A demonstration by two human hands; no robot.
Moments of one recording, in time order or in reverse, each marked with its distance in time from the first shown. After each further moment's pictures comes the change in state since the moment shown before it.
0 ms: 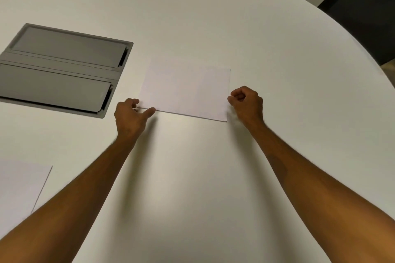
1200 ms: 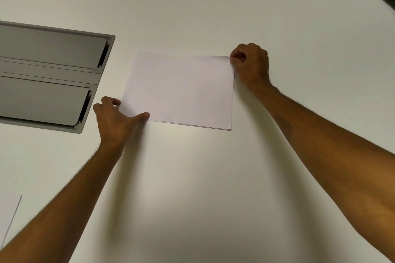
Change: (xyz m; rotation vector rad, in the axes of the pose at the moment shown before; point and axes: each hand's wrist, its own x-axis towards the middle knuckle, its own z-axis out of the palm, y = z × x) left_hand 0.039 0.003 0.033 0.158 0.087 -0.080; right_hand 0.144 0.005 0.031 -0.219 0.026 -0.362
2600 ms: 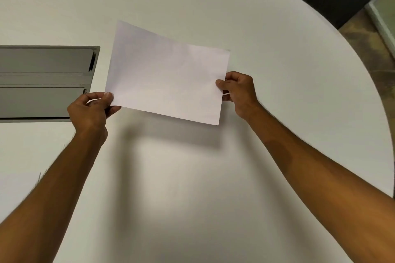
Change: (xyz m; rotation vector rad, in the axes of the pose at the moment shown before) left_hand -0.082 0.028 -0.080 -0.757 -0.045 -0.067; right_hand -0.179 -0.039 -0.123 0.869 -0.060 0.536
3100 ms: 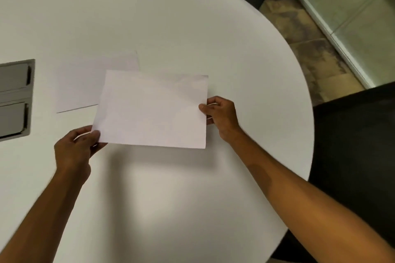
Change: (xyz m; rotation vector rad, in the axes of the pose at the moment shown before) left_hand -0.123 -0.041 -0.007 0.086 -0.299 -0.103; right_hand -0.142 0.059 -0.108 0.071 0.225 0.083
